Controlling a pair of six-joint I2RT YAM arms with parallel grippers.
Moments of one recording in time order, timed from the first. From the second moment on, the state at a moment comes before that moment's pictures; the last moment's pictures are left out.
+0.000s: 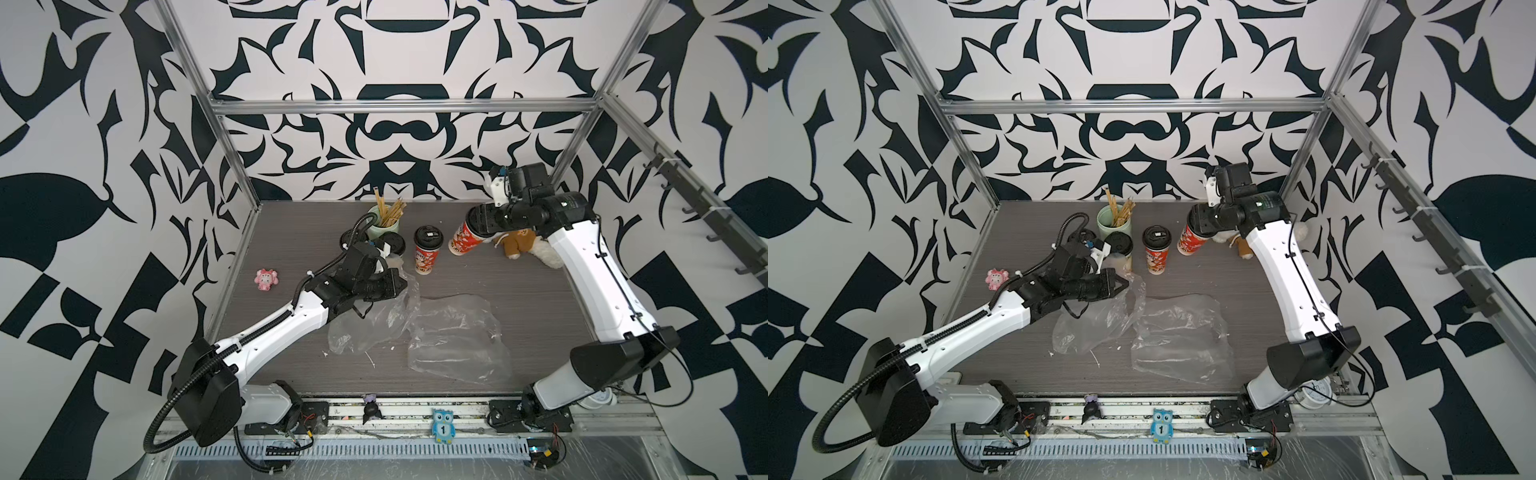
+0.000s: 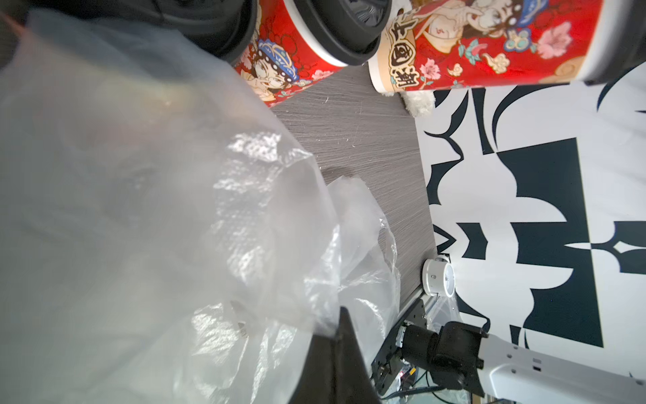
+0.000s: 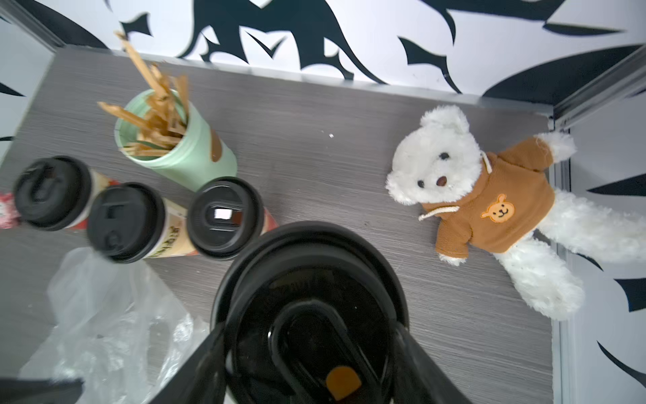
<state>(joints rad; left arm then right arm) -0.73 1.32 0.99 -0.29 0.31 -0.83 0.29 1.53 1.86 -1.13 -0.06 0.11</state>
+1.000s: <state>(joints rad) -0.75 1.24 0.83 0.08 0.21 -1.04 0.47 1.19 1.29 -0.80 -0.43 0.48</state>
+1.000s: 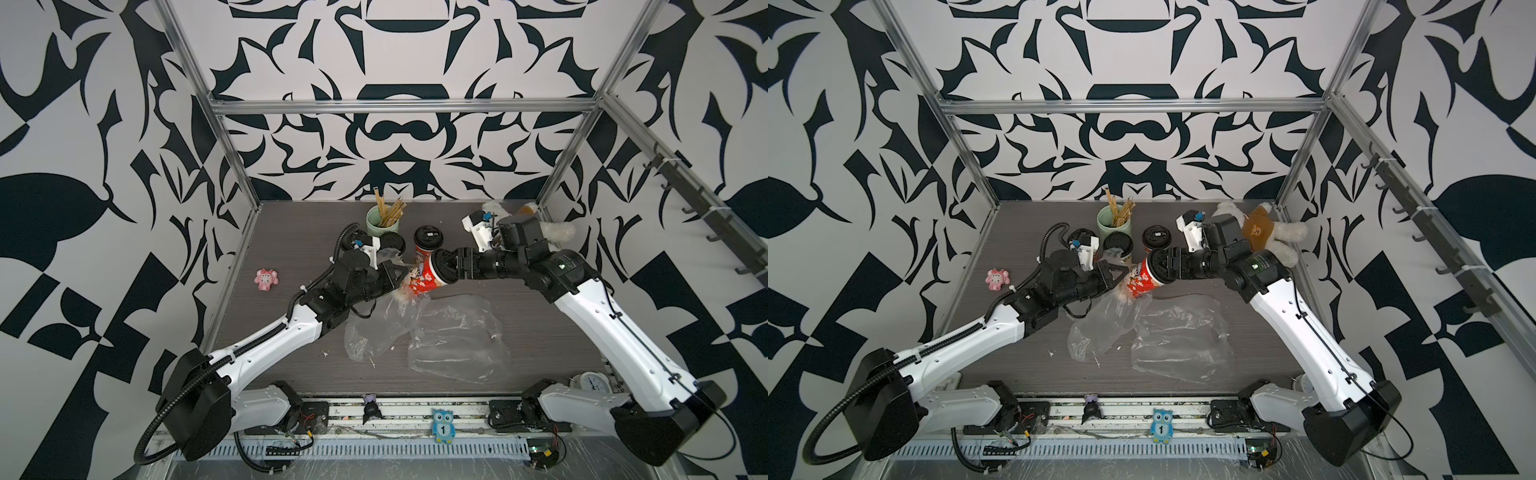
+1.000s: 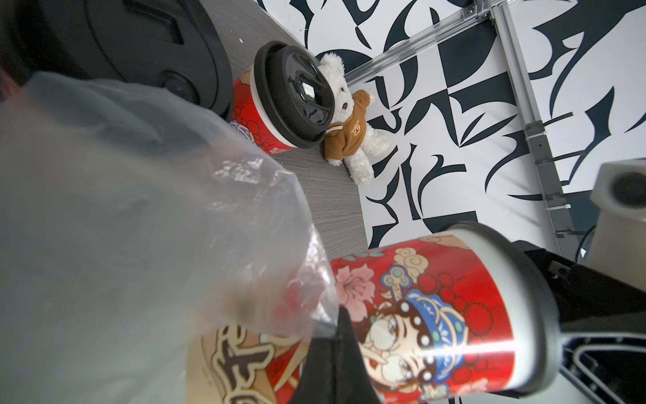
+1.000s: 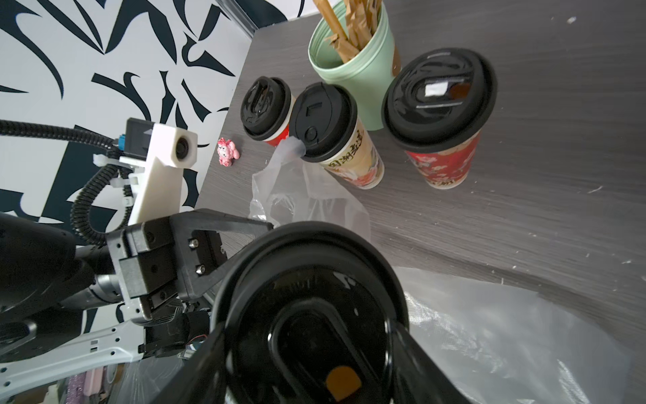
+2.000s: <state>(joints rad) -0.79 1.24 0.73 0.31 0.11 -1.05 0.49 1.14 1.21 -0.79 -0.60 0.57</state>
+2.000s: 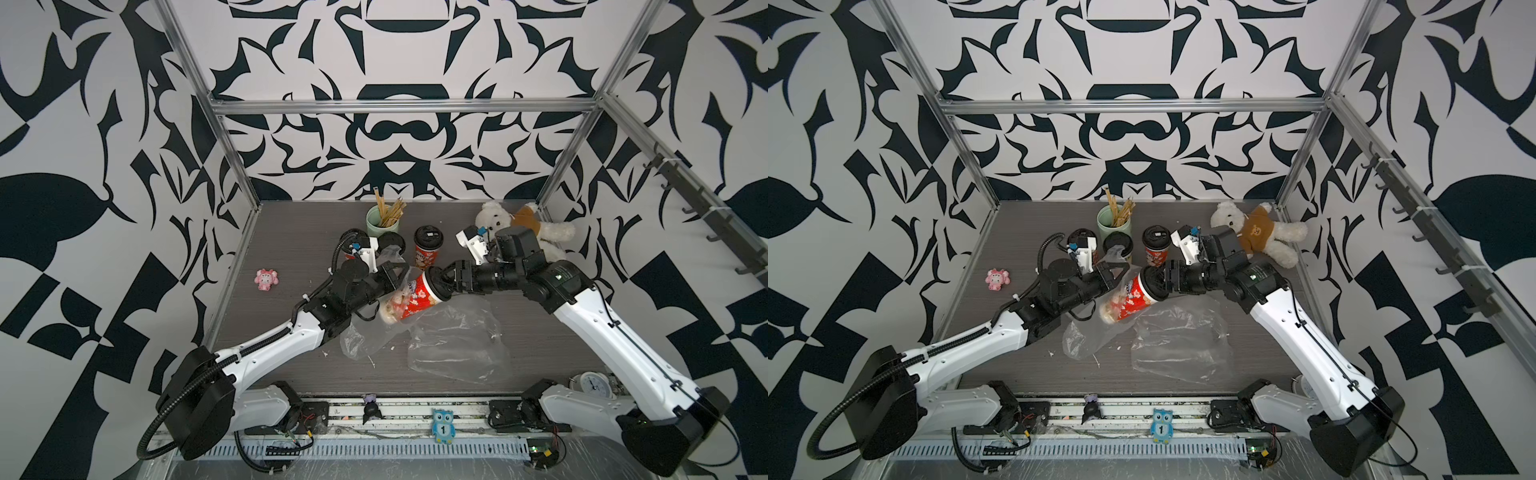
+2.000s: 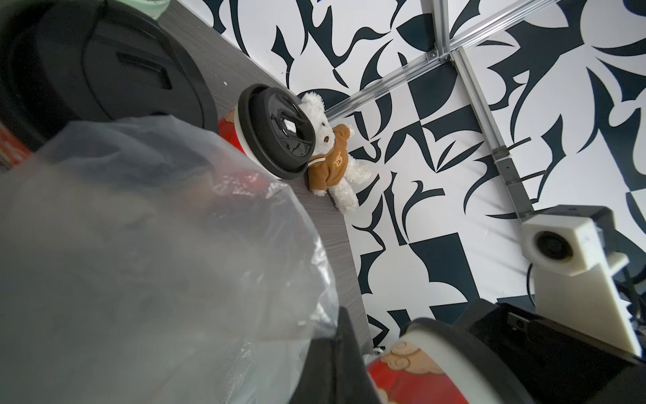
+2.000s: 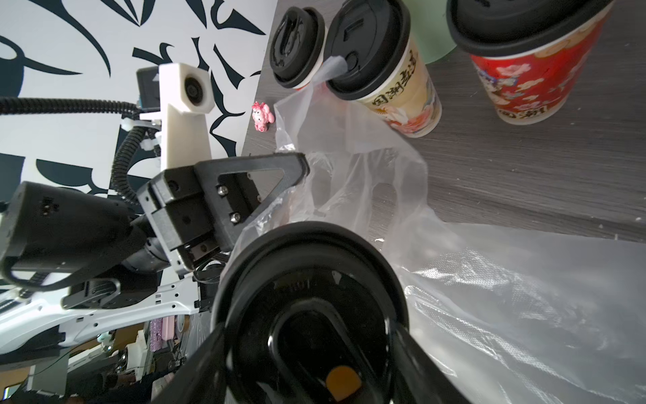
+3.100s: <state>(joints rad) -1.00 1.34 0.64 0.80 -0.23 -1.16 0.72 1.14 0.99 -0.55 -0.36 0.71</state>
